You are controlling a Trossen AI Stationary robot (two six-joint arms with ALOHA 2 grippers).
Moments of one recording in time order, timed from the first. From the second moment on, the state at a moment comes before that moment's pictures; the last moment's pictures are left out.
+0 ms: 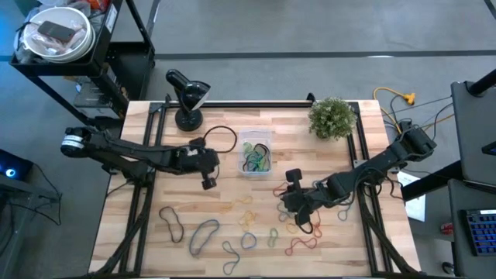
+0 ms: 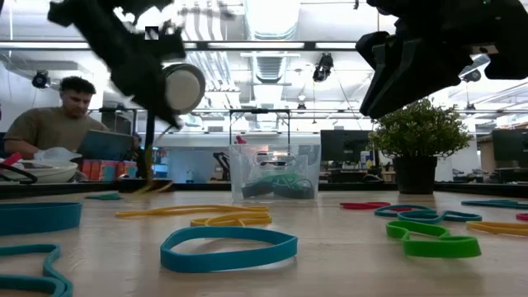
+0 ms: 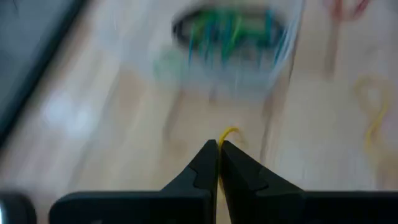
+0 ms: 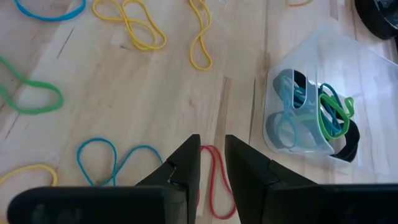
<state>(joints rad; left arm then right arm) -0.10 1.21 0.76 -0.40 -0.42 -0.18 0.45 1.49 0.88 -0.34 0.43 0.02</state>
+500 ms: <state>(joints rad) -0.11 1.21 0.78 0.18 -0.55 0.30 0.45 1.49 0.88 -0.34 0.45 0.03</state>
